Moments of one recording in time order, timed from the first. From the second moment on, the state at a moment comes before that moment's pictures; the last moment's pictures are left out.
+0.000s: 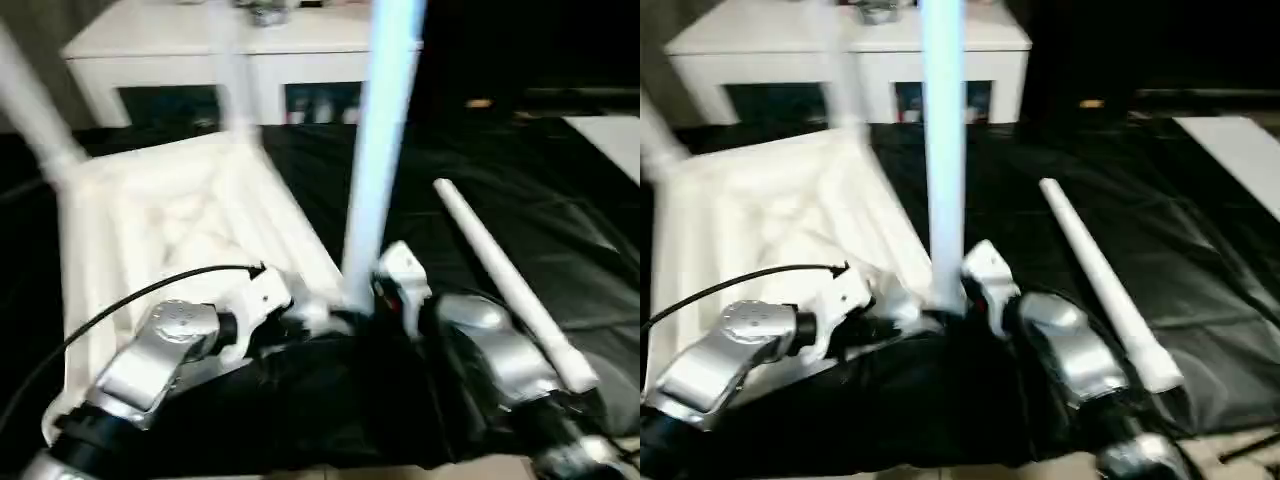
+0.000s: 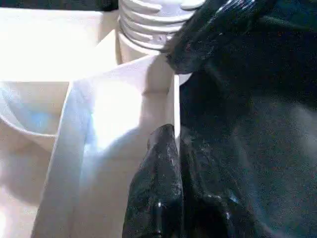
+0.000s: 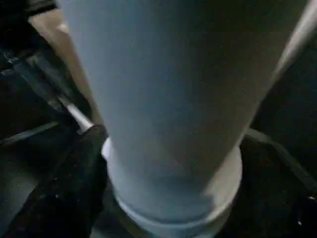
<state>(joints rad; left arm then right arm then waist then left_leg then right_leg) -0.31 0.50 -0.34 0.03 -0.10 0.47 -0.99 -0.39 -0.32 0.27 0.29 0.13 0.26 0.90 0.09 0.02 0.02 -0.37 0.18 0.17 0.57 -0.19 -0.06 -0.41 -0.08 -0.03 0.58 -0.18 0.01</state>
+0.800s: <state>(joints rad) -0.31 0.47 -0.33 0.06 -0.09 0.47 -0.97 -0.39 -0.27 0.25 0.35 0.12 0.25 0.88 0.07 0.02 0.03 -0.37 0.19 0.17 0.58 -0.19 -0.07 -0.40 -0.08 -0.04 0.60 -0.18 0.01</state>
